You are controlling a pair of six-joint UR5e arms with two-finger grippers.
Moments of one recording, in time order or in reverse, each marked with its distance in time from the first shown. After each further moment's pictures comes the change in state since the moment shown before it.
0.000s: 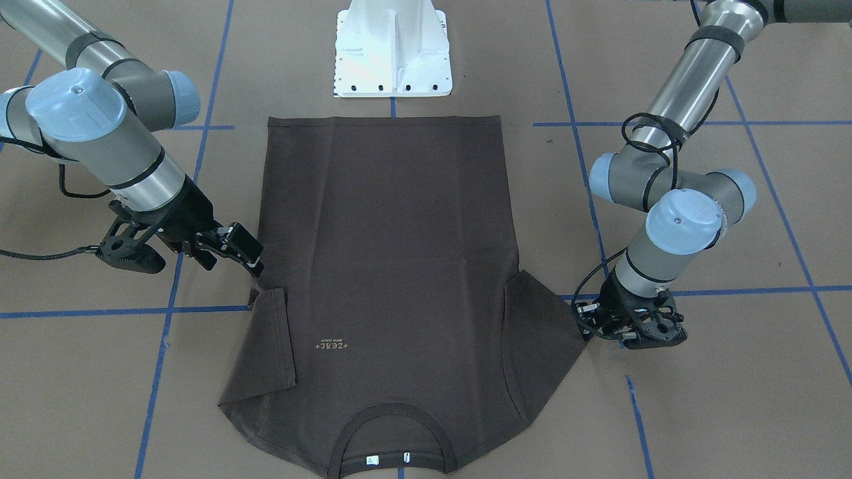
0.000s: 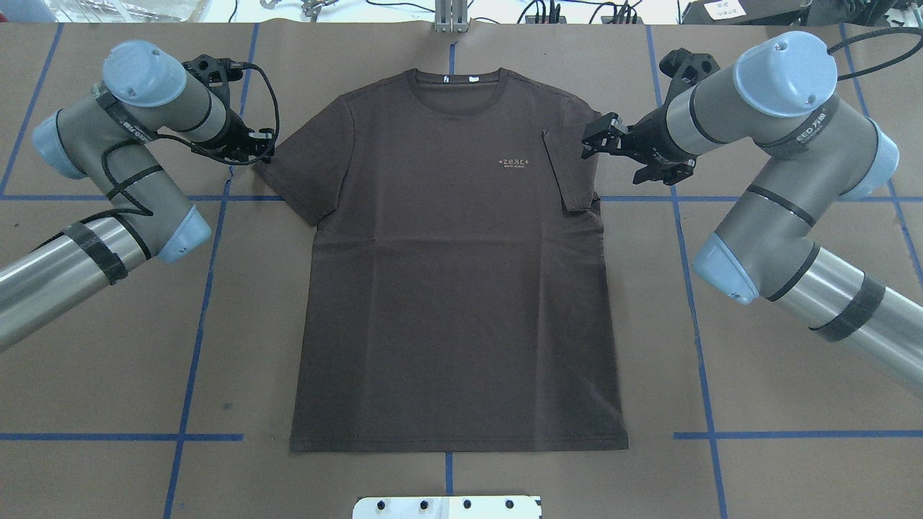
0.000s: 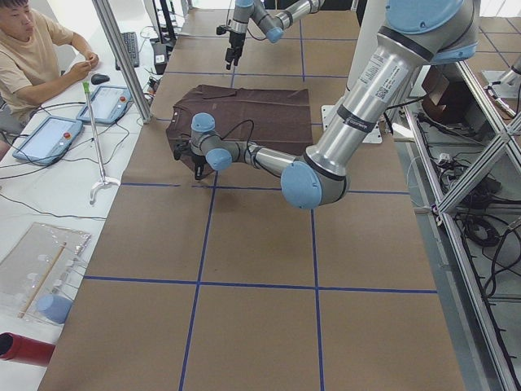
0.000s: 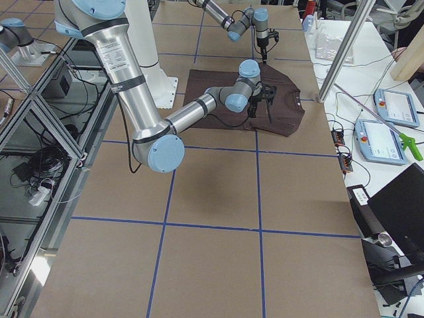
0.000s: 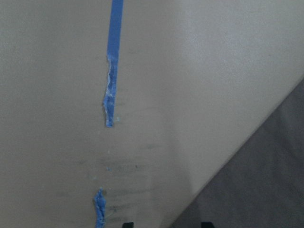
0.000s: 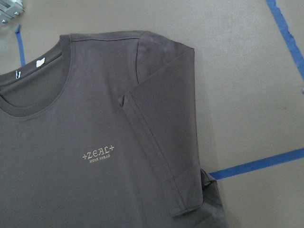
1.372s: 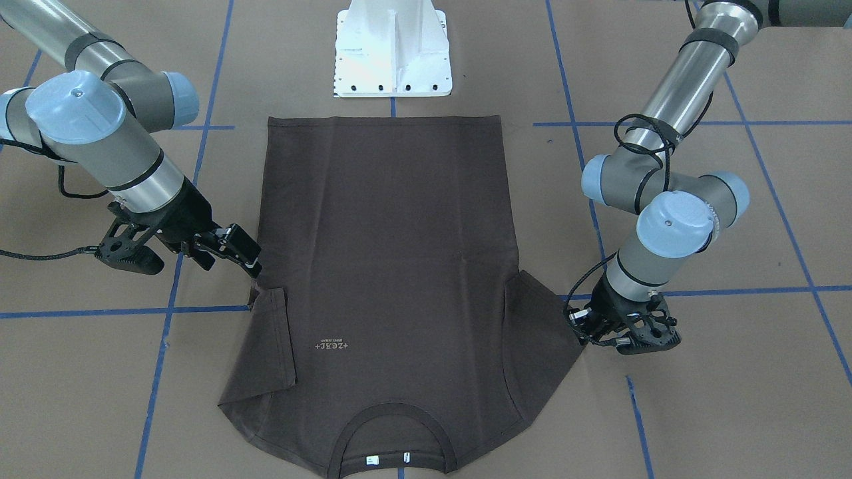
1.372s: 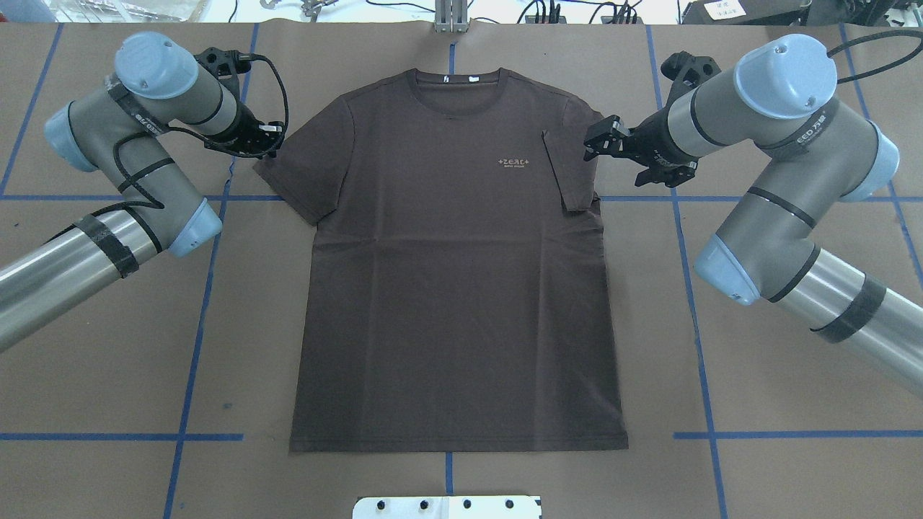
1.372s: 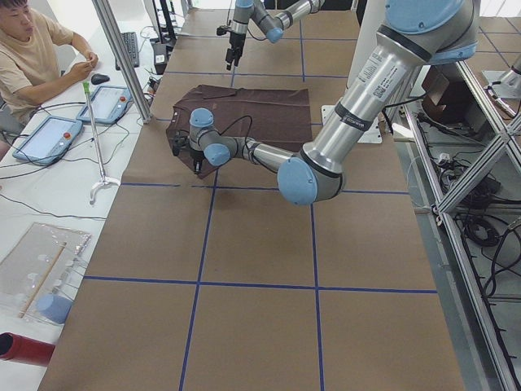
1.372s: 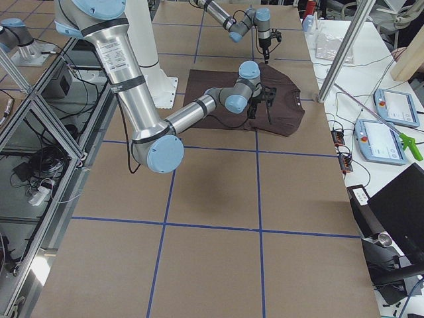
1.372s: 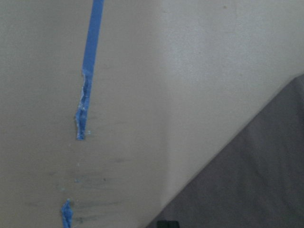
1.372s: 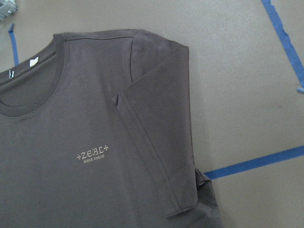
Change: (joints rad) left arm 0.001 -0.029 0.011 0.008 0.002 -0.043; right arm -0.001 -0.003 -0.004 -0.001 0.001 0.001
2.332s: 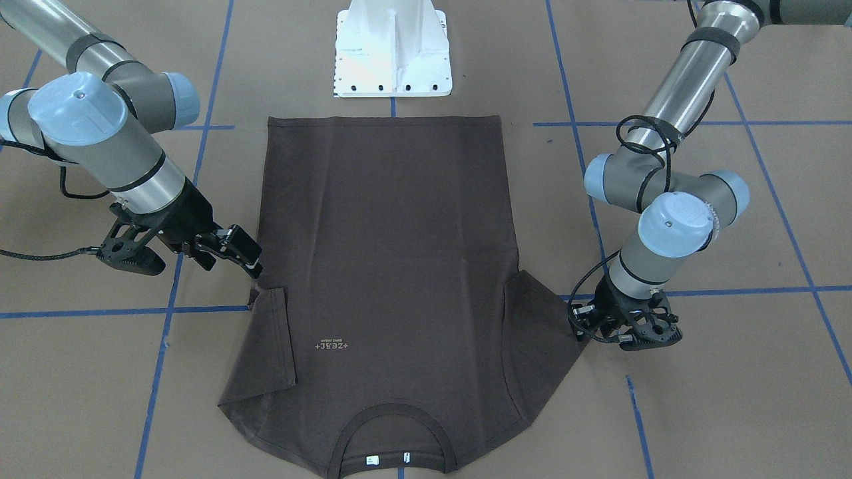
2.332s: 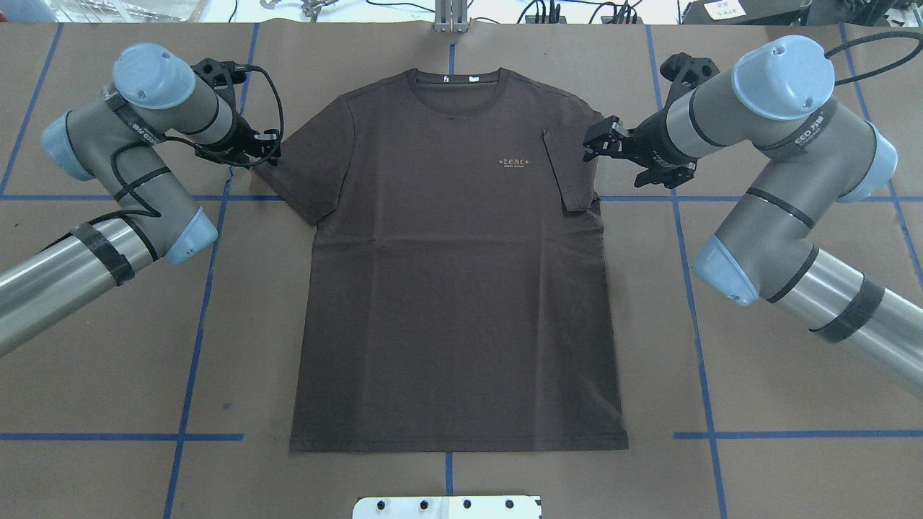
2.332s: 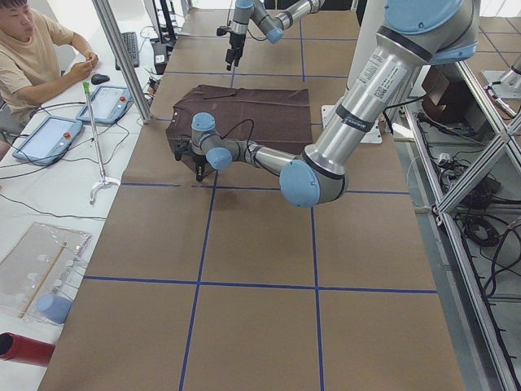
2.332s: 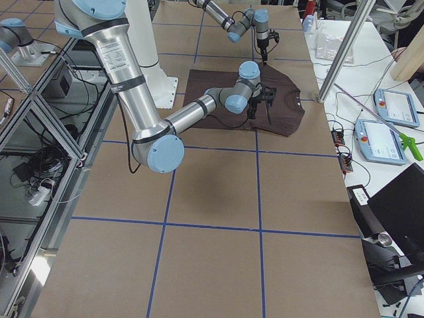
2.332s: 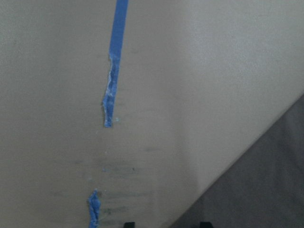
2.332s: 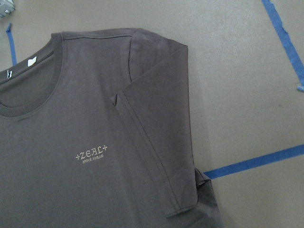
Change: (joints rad) left arm 0.010 0.017 0.001 0.002 0.002 -0.001; right arm -0.002 0.001 -0.003 0.000 -0.001 0.005
